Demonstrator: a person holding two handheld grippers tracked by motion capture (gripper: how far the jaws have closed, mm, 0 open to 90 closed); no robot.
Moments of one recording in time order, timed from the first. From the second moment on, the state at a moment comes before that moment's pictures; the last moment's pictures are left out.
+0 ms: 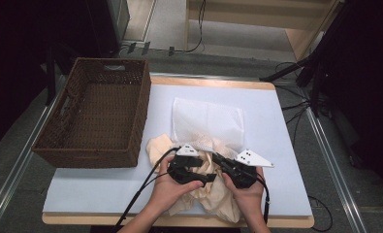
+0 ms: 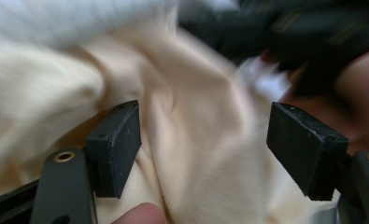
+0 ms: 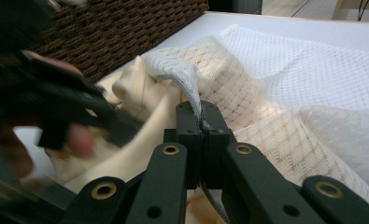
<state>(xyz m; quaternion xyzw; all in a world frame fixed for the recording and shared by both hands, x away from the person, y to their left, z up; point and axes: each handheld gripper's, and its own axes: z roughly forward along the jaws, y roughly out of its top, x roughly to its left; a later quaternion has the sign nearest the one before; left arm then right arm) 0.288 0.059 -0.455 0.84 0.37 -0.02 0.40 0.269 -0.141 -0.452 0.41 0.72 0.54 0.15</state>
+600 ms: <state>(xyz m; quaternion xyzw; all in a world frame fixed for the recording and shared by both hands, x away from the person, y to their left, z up) 0.305 0.069 -0.467 0.80 0.42 0.04 0.42 0.263 -0.144 -0.446 0.40 0.72 0.55 0.17</state>
